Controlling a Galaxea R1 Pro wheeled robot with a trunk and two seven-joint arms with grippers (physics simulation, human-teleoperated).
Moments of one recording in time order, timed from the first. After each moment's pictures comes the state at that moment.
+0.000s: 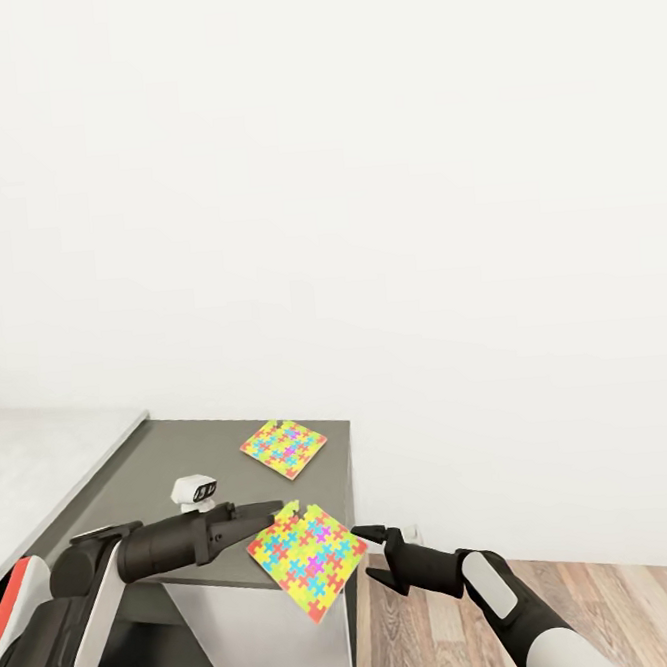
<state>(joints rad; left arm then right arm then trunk) -0.34 0.15 0.10 -1.51 0.31 0.97 -1.42 -0.55 0.07 0.00 -0.53 -0.85 0.83 0.53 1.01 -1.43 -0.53</state>
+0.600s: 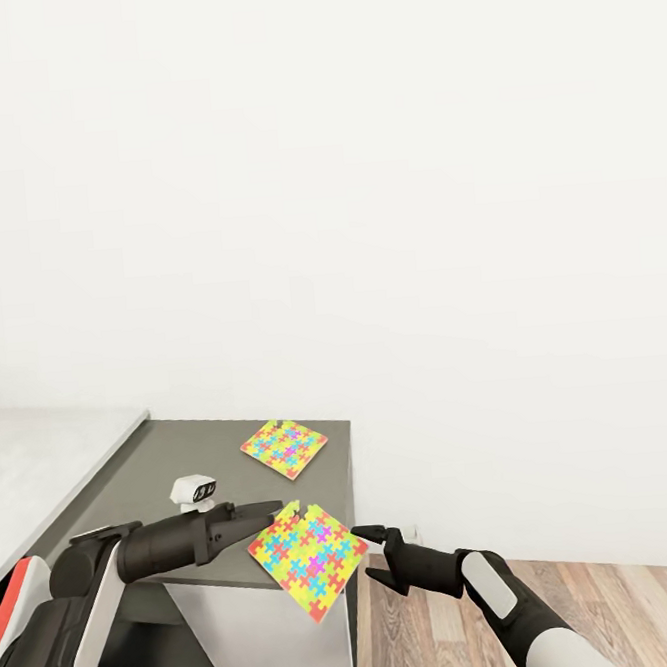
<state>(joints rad) -0.34 0.15 0.10 -1.51 0.31 0.97 -1.42 -0.55 0.07 0.00 -0.53 -0.85 0.83 0.53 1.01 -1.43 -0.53</state>
